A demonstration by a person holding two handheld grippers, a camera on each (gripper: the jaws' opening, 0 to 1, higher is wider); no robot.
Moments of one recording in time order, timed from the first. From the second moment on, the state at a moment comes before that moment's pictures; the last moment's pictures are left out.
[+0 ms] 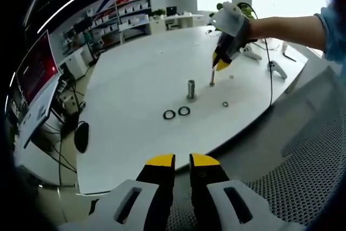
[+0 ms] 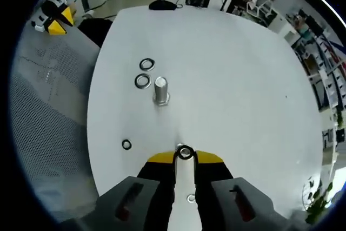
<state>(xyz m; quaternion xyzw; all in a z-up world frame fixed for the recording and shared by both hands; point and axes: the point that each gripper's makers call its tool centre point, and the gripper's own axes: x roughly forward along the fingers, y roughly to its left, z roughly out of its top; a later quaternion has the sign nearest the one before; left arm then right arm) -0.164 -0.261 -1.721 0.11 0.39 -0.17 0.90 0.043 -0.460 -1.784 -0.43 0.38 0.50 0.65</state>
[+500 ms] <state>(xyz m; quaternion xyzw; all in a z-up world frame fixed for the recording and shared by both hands) -0.164 -0.261 -1.722 0.11 0.39 -0.17 0.90 0.046 -0.463 -1.798 -0.42 0.41 0.50 0.64</state>
